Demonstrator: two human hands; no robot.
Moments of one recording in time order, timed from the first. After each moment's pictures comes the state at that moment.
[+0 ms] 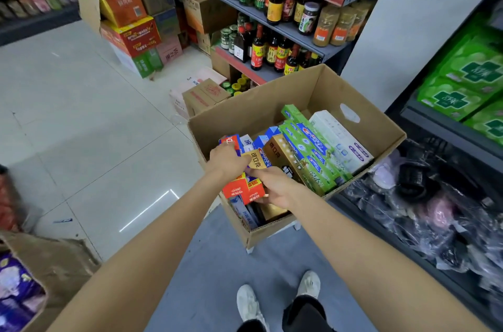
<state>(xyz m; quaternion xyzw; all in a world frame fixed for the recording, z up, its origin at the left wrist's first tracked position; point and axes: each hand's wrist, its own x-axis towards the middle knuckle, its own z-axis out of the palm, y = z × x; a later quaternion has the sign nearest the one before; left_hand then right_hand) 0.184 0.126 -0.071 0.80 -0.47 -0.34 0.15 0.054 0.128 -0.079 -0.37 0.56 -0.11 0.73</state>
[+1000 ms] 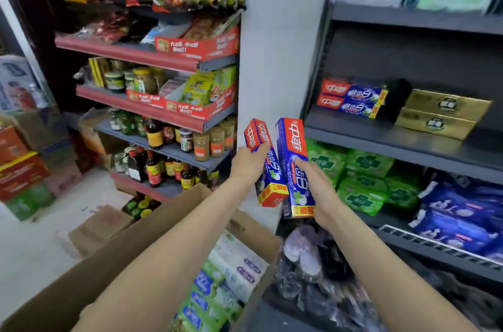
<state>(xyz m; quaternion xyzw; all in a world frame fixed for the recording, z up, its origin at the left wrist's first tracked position) -0.112 -0.078 0.116 0.56 -0.51 -0.49 0.43 -0.239 -0.014 0.108 -0.34 0.54 -0.55 0.53</state>
